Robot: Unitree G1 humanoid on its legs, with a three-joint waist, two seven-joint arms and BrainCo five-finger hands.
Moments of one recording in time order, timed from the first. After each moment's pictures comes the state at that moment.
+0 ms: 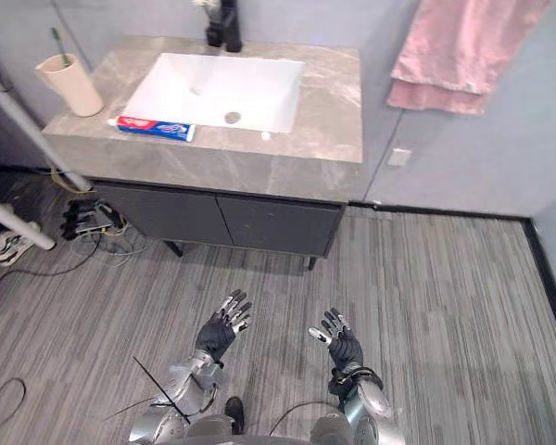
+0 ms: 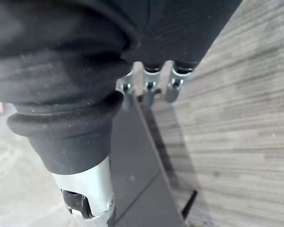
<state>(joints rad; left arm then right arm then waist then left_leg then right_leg) 0.18 0.14 -0.33 0.22 -0.55 -0.12 -0.06 0.19 -0.08 0.20 0.39 0.55 -0.05 0.11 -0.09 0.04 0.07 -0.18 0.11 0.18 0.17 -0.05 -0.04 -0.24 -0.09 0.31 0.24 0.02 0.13</state>
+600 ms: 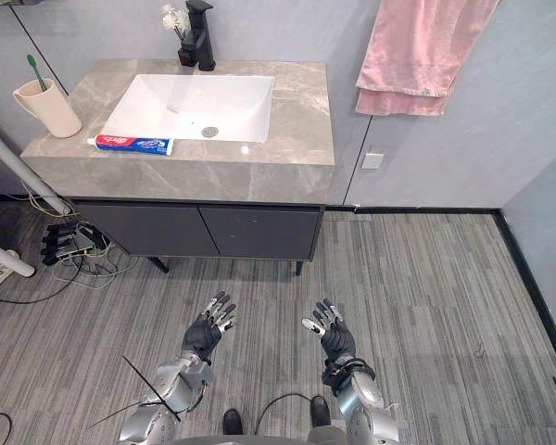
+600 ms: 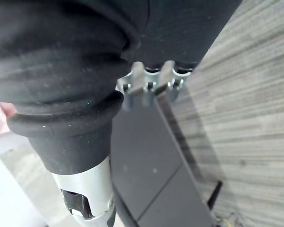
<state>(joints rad) 0.18 0.12 -0.22 0.27 -0.55 -0.11 -0.06 0.15 -0.06 0.08 0.37 0.60 -0.06 0.11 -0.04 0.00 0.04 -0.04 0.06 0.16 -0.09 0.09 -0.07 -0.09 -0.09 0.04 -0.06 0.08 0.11</state>
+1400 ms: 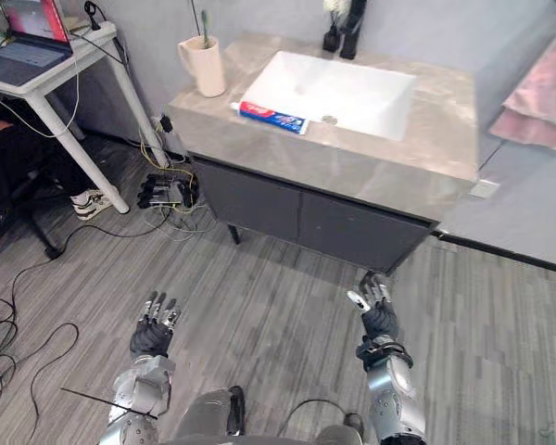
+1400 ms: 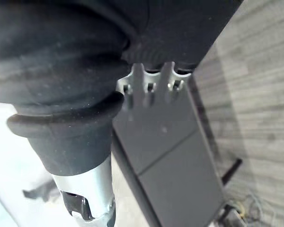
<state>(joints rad) 0.25 0.05 0.10 0.16 -0.62 -0.14 0.01 0.13 -0.01 -0.10 0.29 0.67 -0.09 0.07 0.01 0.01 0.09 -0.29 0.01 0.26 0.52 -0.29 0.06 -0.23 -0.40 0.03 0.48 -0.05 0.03</state>
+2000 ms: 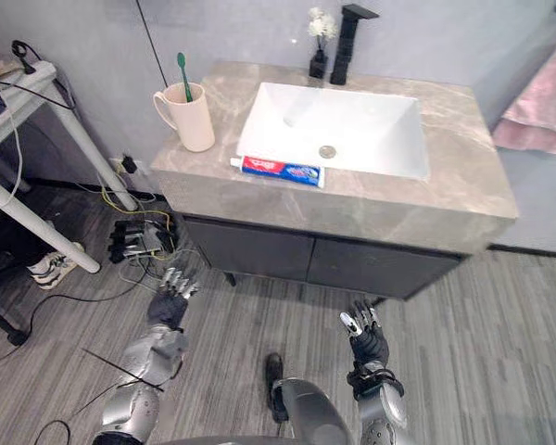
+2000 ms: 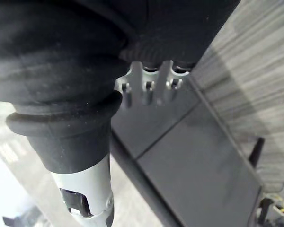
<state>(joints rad) 0.16 0.01 -0.10 0.16 -0.54 -0.14 -0.03 0.29 -0.01 0.00 0.08 0.69 -0.08 0.11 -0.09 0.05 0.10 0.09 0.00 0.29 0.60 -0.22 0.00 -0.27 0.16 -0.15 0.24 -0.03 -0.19</state>
